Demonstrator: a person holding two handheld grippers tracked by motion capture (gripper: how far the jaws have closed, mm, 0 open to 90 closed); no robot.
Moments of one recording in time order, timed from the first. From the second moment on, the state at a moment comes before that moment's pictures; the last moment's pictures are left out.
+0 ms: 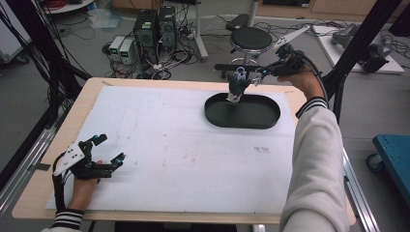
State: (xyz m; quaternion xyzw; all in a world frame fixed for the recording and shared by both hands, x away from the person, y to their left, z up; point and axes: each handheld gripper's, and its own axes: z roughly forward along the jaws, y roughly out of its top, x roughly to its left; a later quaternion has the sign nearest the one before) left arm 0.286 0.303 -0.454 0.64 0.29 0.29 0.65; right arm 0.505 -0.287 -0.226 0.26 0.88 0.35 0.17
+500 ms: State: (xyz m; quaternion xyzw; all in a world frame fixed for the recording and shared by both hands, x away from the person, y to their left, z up) left arm 0.286 0.303 -0.453 0.64 0.29 0.29 0.65; right arm 0.515 -0.286 -0.239 0.27 0.89 0.32 0.17
